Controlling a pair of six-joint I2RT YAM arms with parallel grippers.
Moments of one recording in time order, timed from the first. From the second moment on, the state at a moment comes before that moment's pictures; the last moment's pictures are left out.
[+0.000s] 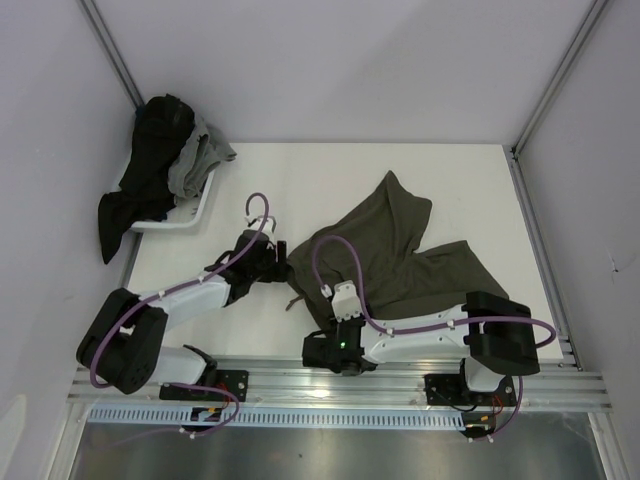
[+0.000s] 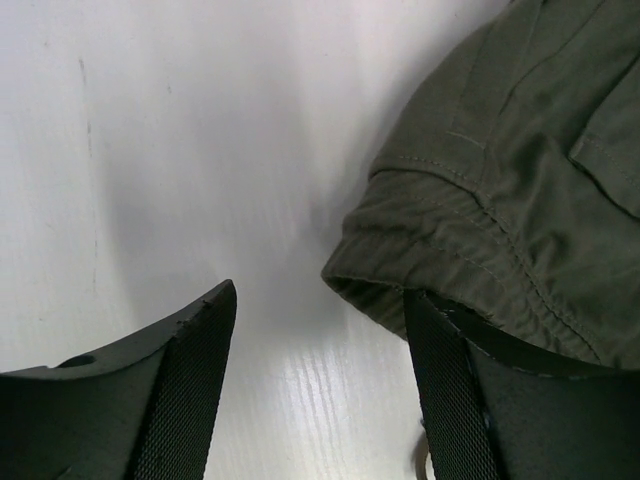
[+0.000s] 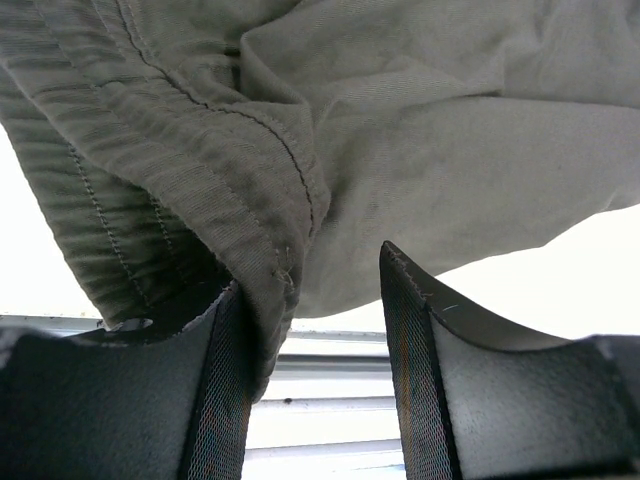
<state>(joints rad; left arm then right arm) -0.49 1.33 0.55 0.03 -0.14 -0.33 1.49 1.68 1.06 -0.98 0.84 1.17</state>
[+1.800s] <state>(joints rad) -0.36 1.70 0.83 0.18 -0.06 -0.49 1.73 2.09 1.39 -1.19 0.80 1.27</state>
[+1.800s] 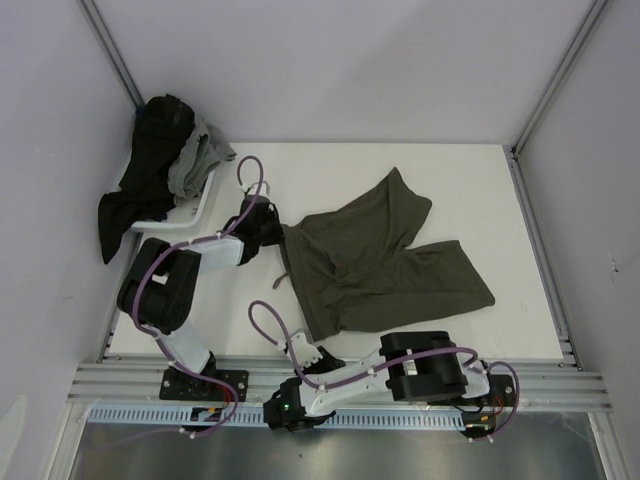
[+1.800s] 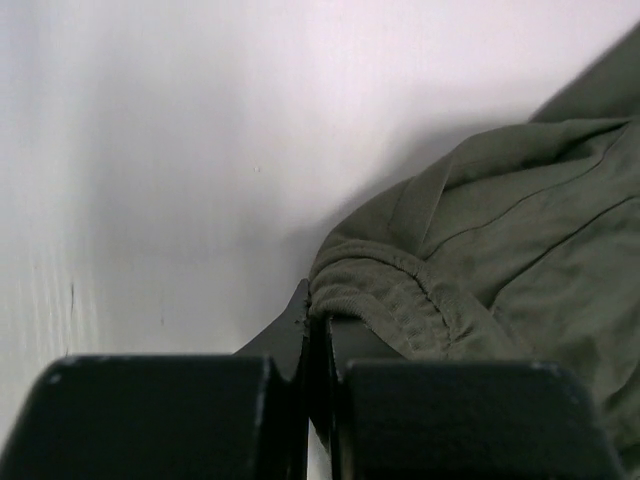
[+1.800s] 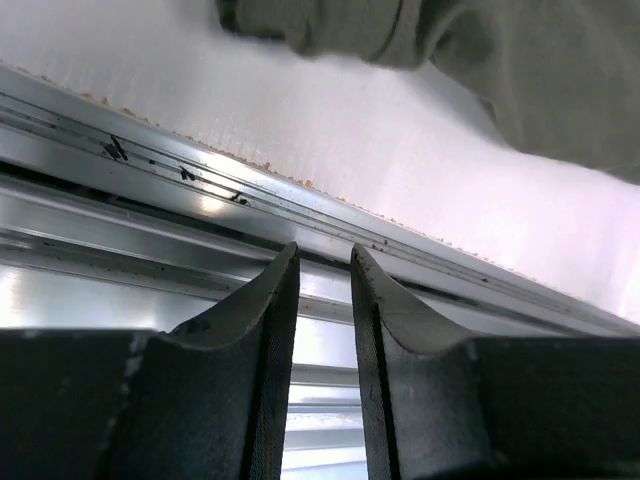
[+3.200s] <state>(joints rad) -0.15 1.80 1.08 -0.05 0.14 -0.53 0.78 1.29 0.92 -0.55 0.31 0.68</state>
